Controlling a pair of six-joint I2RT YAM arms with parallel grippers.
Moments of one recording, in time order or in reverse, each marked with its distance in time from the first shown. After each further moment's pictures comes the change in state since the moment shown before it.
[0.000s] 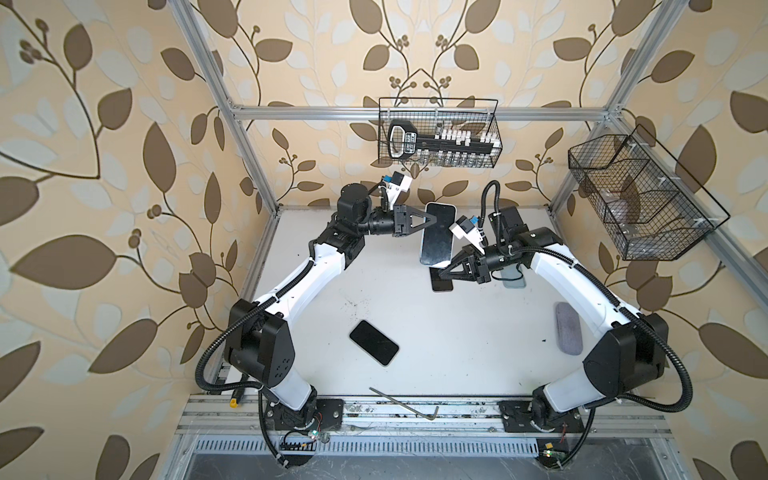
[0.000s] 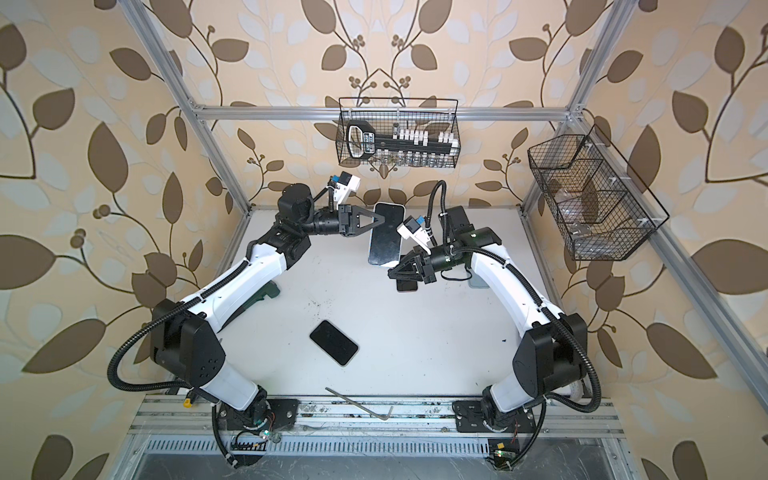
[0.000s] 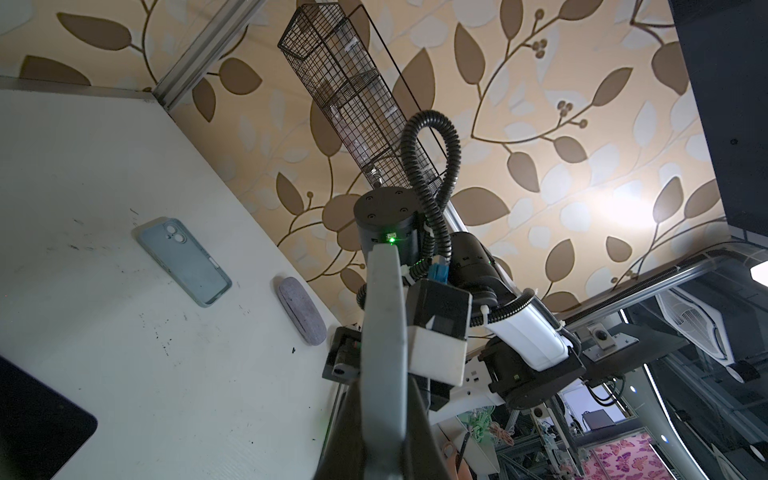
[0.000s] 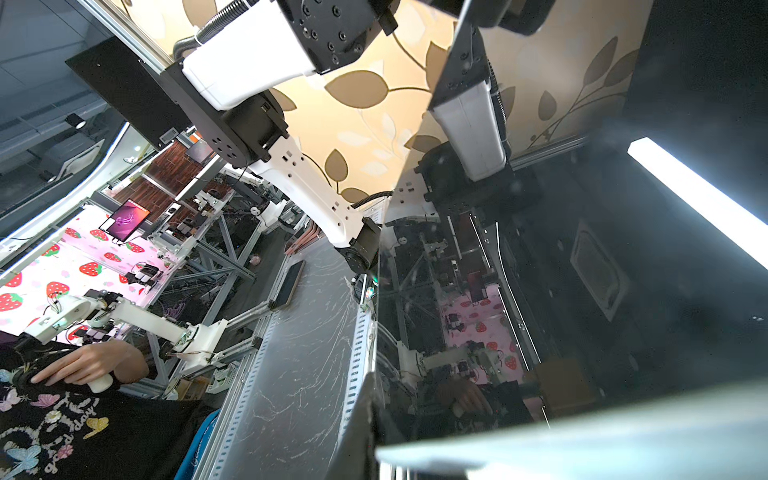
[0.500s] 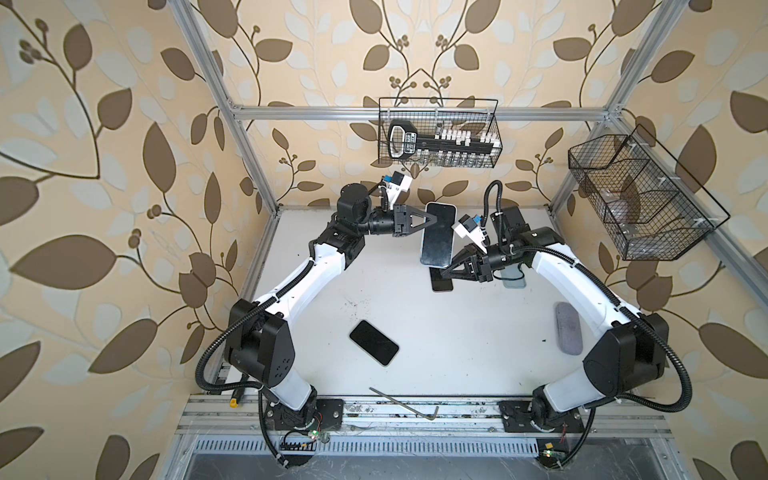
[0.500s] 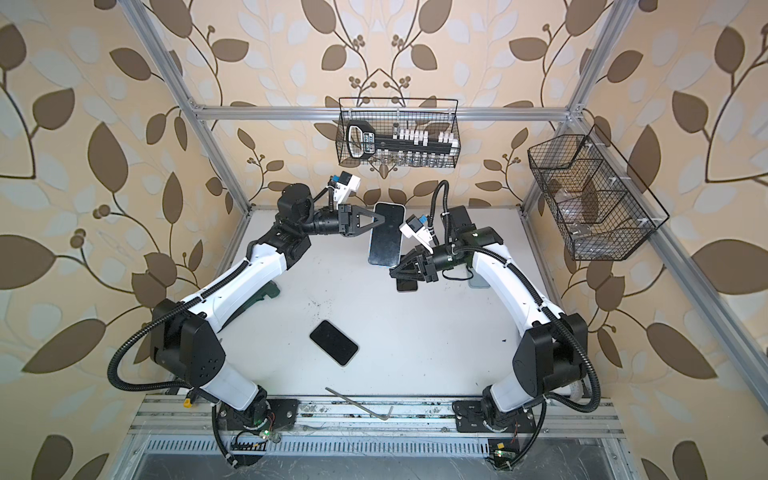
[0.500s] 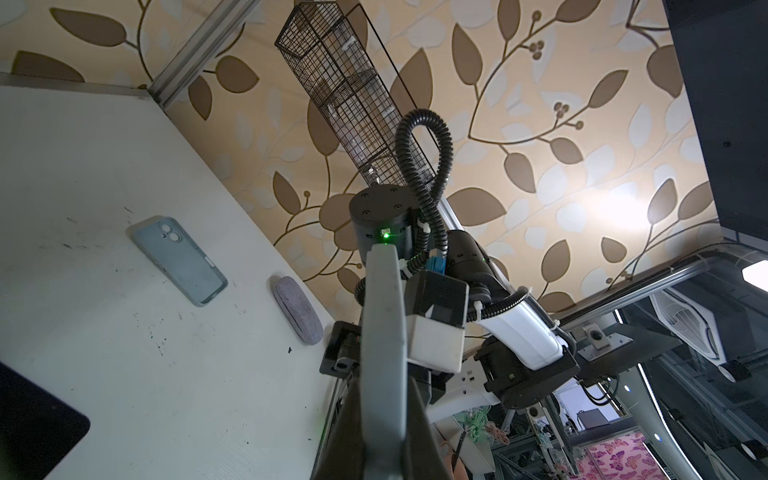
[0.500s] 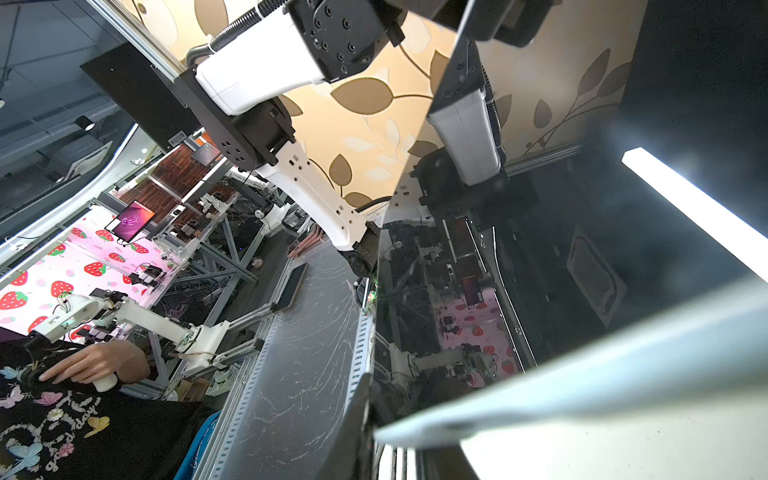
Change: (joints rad) left arm 0.000 0.000 -0.002 0.013 0.004 -0.017; right arm -0.018 0.002 0.000 -0.004 -0.030 -0.016
